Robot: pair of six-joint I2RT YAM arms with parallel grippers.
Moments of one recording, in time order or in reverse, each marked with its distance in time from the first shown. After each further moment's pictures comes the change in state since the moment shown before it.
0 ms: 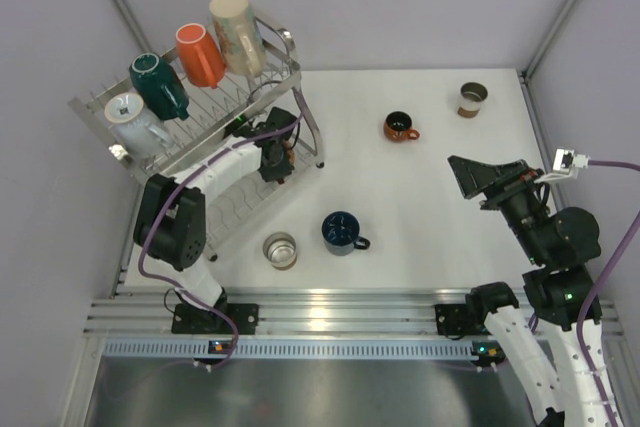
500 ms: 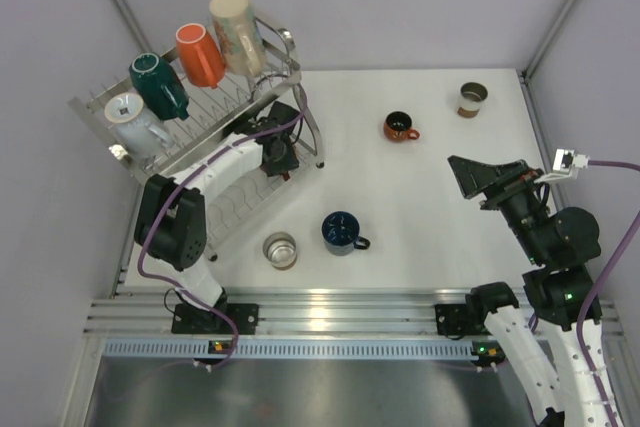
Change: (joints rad) left arm -0.010 0.004 0.050 0.012 0.038 0.006; right arm 0.000 0.000 0.000 0.000 0.000 0.000
